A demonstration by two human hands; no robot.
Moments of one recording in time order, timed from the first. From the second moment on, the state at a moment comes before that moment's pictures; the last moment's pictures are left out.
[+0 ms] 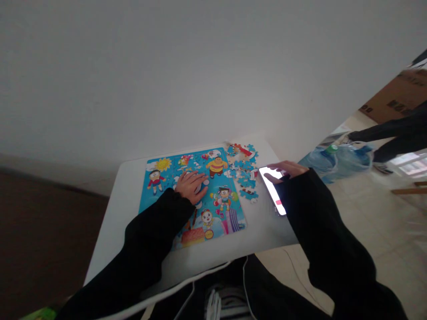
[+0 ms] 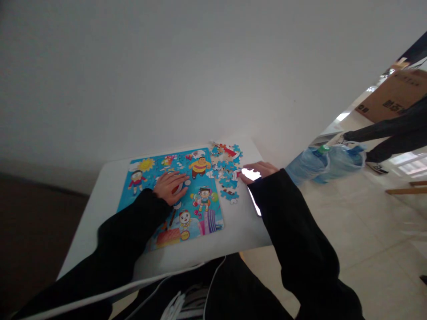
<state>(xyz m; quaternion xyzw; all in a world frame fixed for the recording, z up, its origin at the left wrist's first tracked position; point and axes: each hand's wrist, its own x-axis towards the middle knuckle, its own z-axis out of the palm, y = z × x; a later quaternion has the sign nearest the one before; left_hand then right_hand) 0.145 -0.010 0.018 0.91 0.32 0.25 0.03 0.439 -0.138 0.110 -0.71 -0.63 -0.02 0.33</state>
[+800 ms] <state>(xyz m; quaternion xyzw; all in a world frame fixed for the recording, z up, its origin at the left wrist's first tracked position) 0.143 -0.006 0.008 0.92 0.30 0.26 0.06 0.457 0.050 0.047 -0.67 -0.73 0.11 0.06</state>
